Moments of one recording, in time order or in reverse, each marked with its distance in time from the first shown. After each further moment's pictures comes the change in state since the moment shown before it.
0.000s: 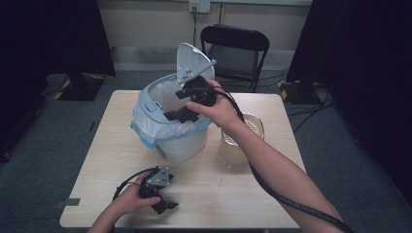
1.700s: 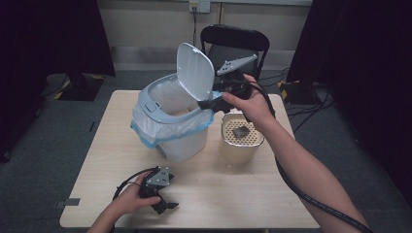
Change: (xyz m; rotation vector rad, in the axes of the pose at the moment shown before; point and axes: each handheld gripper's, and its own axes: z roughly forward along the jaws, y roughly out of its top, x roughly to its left) left arm 0.000 0.000 0.000 0.002 -0.001 0.002; right arm -0.045 -0.035 -0.059 -0.024 -0.135 0.085
